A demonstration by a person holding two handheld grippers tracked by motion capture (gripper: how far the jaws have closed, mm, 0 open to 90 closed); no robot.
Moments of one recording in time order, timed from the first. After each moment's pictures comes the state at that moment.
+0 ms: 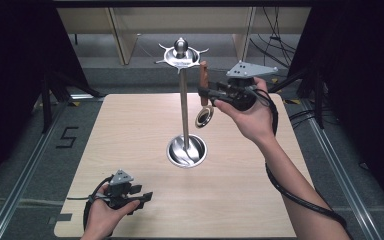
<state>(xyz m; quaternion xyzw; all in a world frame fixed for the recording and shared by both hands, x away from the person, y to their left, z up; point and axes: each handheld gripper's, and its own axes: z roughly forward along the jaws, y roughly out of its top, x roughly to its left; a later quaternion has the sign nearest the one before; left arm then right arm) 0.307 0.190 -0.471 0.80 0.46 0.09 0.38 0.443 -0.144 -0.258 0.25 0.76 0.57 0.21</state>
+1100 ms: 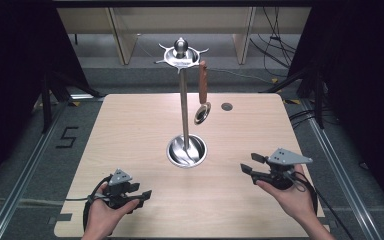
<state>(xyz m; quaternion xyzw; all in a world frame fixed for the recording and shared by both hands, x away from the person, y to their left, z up) 0.308 0.193 -0.469 0.80 0.46 0.10 0.37 0.342 -0.258 -0.433 0.36 0.78 0.47 0.19</state>
